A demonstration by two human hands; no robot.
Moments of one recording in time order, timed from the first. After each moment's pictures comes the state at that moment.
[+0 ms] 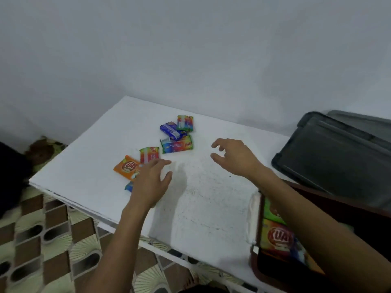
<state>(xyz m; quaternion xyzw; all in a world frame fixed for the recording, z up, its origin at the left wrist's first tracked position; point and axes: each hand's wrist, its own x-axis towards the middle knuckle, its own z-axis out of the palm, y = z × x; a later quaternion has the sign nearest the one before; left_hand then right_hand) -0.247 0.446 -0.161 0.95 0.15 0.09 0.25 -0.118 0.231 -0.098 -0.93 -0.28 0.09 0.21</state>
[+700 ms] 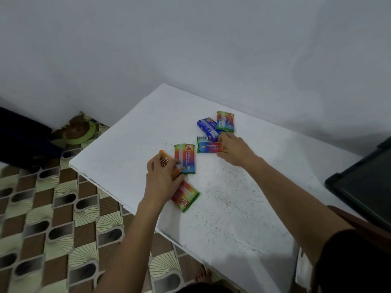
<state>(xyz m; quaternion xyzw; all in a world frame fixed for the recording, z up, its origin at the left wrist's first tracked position) -0.247 0.522 -0.202 0.93 0.29 0.04 0.22 -0.041 0.364 -0.190 -0.91 -0.36 0.15 0.13</state>
